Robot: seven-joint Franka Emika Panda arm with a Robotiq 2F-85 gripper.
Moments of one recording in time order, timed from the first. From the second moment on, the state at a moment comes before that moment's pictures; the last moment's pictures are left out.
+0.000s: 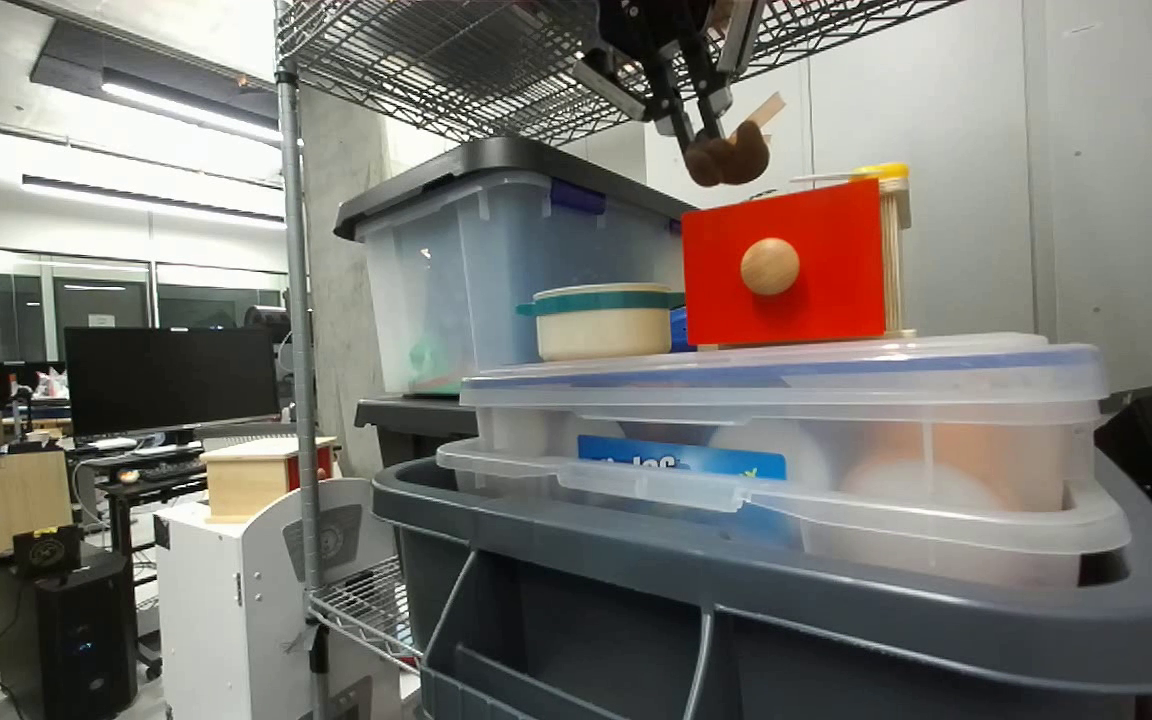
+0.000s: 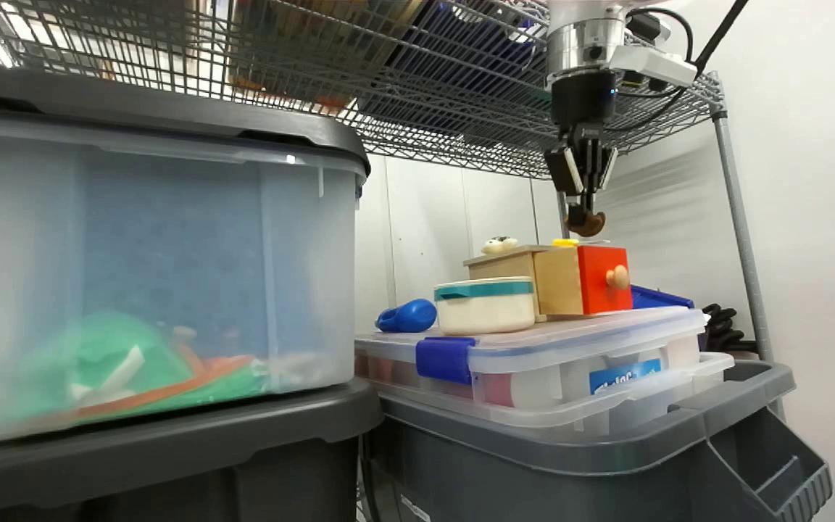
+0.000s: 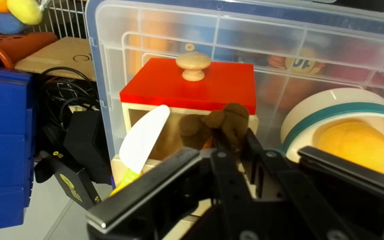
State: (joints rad) arm -0.05 -0.09 -0.05 -1.96 -0.15 2.19 -0.23
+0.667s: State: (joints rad) arm -0.05 -0.09 -0.05 -1.95 -0.16 2.18 -0.23
